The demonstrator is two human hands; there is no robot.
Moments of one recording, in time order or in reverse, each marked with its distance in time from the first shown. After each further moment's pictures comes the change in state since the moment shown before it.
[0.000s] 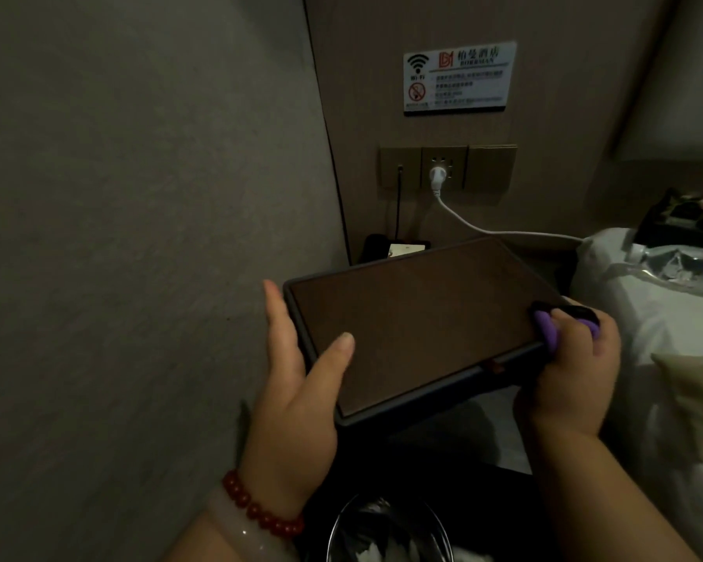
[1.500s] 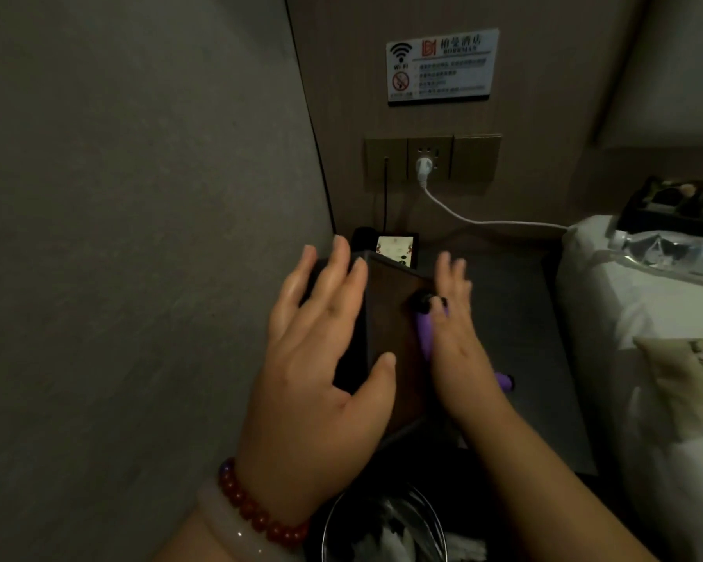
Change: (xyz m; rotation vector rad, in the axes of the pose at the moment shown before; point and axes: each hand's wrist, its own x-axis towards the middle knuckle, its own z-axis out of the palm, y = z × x) left_hand -0.004 0.028 0.014 0.663 -0.090 0.531; right_hand -0.027 0.015 0.027 -0.539 -0.735 -0.167
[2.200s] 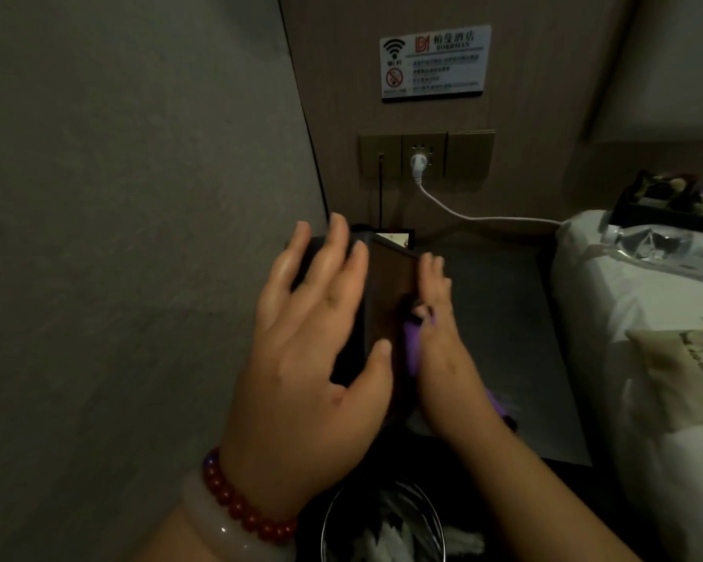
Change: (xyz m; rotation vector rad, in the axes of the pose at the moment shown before) left_hand 0.007 0.007 -0.011 0.059 0.015 0.099; right_hand -0.017 -0.007 0.007 0.067 -0.021 -0.108
